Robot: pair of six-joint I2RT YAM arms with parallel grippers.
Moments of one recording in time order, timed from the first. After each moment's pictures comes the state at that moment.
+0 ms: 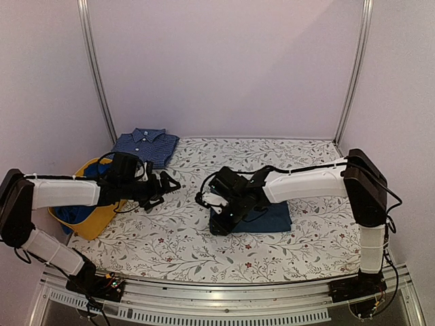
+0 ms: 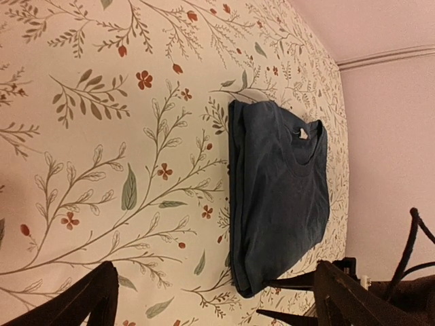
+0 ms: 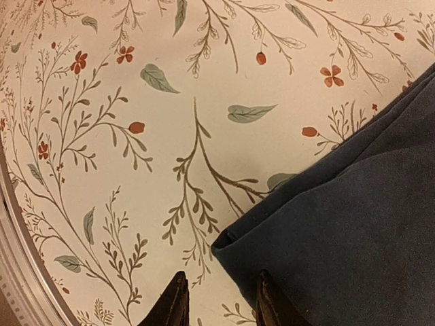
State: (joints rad) left arm -0.46 1.40 0.67 0.05 0.33 -0.86; right arm 1.04 2.03 1.46 -0.51 -0.16 0.11
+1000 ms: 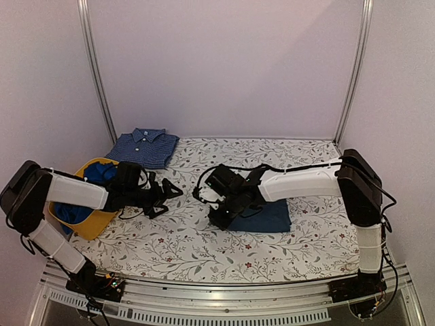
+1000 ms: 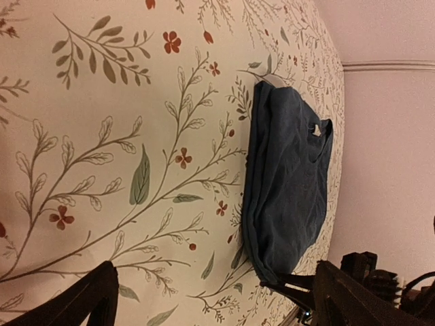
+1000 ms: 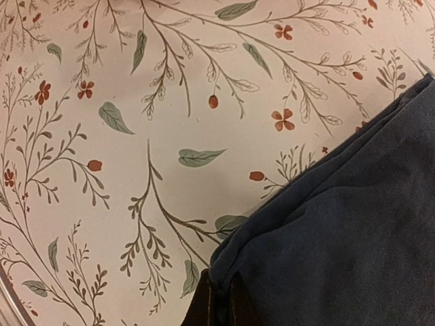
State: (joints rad) left arm -0.44 1.52 0.59 0.21 0.42 -0.97; right arm 1.05 2.11 1.53 -0.50 0.00 0.03
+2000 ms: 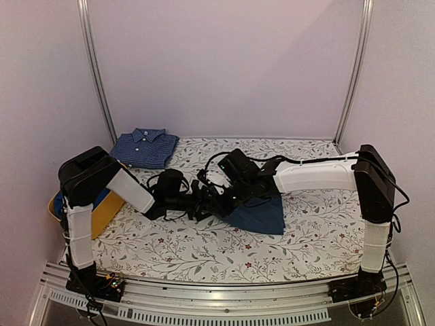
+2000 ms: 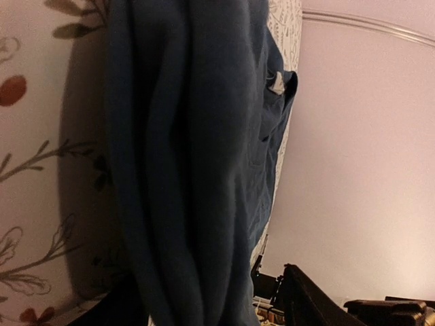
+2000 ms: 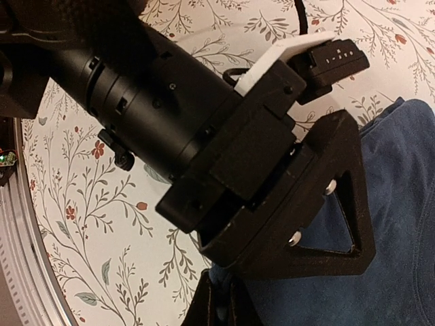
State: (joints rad) left arm -0.68 2.06 0.84 0.73 0.54 -1.34; right arm 0.98 1.99 1.44 -0.34 -0.19 0.11
